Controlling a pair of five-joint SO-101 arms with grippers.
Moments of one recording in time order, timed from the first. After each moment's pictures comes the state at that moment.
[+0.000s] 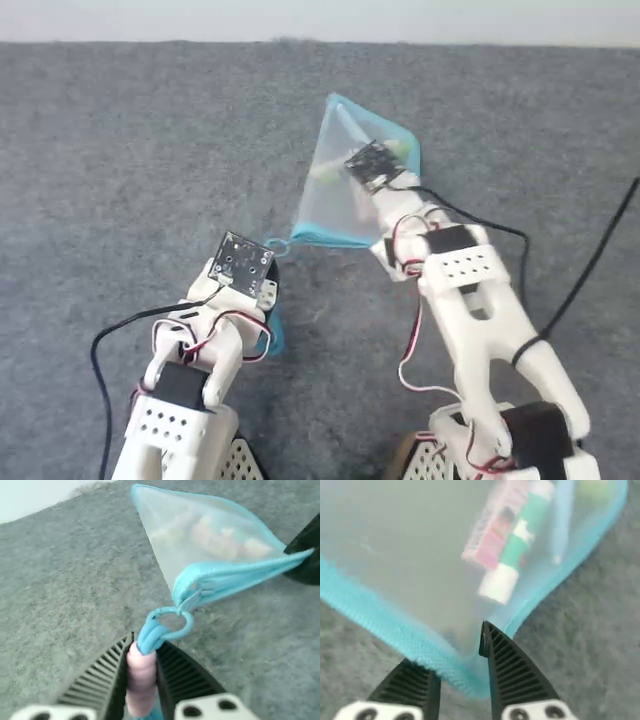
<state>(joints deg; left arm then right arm) 8.4 -83.9 89.7 41.1 -6.9 -13.4 -16.9 41.9 46.0 24.1</state>
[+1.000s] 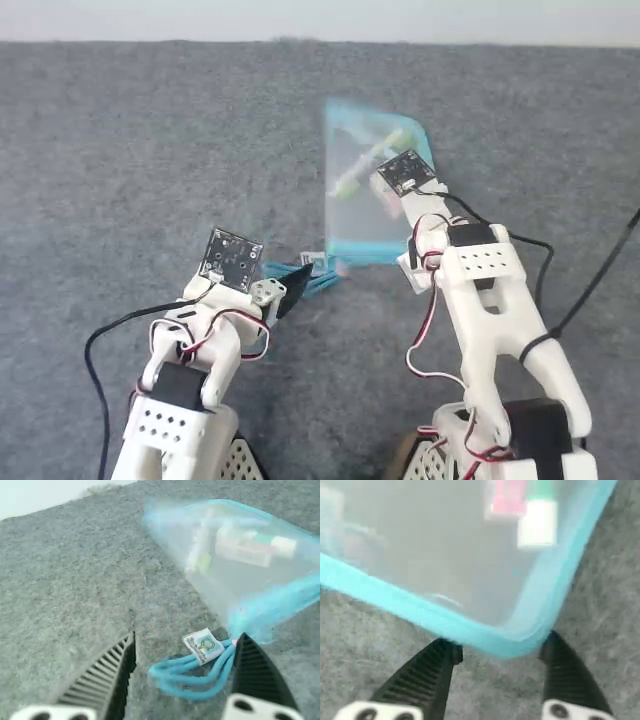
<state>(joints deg) 8.1 -84.0 89.6 40.6 -2.8 -10.5 -16.4 42.4 54.2 23.1</state>
